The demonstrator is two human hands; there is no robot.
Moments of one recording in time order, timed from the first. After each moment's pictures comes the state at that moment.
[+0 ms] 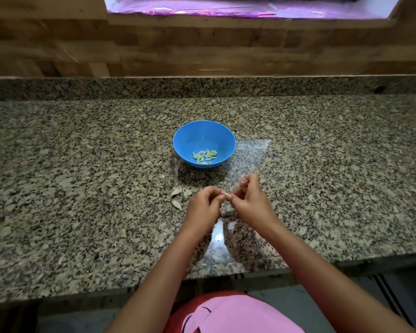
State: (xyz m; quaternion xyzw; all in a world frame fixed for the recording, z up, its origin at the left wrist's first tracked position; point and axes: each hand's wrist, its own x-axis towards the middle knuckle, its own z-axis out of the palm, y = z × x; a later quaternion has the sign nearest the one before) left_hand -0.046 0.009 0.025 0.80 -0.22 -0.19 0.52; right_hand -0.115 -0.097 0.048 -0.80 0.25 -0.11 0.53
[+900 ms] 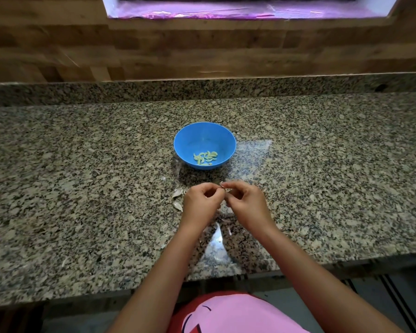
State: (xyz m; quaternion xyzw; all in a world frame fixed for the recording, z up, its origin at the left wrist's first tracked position) left_hand -0.044 0.010 0.043 0.79 -0.15 -0.19 0.56; right_hand -0.112 -0.085 0.047 -0.79 0.27 -0.16 0.53
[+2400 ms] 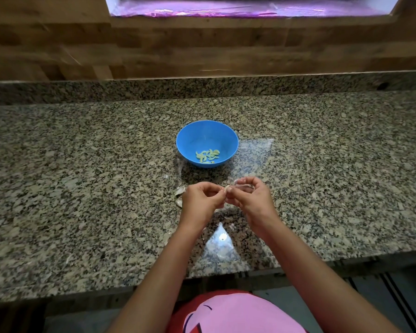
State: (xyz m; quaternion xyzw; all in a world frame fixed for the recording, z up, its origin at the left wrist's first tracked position) left_hand -0.042 0.015 0.040 0.72 -0.12 -0.23 0.64; right_hand -0.108 -0.085 0.048 -0.54 0.29 -0.19 0.77
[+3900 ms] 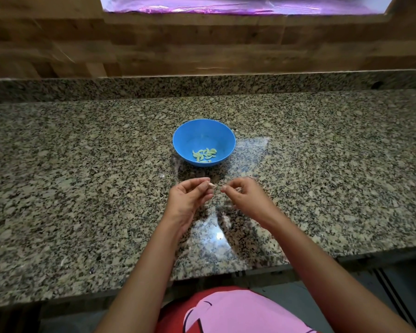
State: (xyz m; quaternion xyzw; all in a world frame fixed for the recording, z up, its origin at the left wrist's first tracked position) left_hand -0.021 0.029 0.037 0.51 0.00 -0.34 0.79; right_hand -0.106 -0.095 0.060 -0.82 0.26 -0.02 0.51
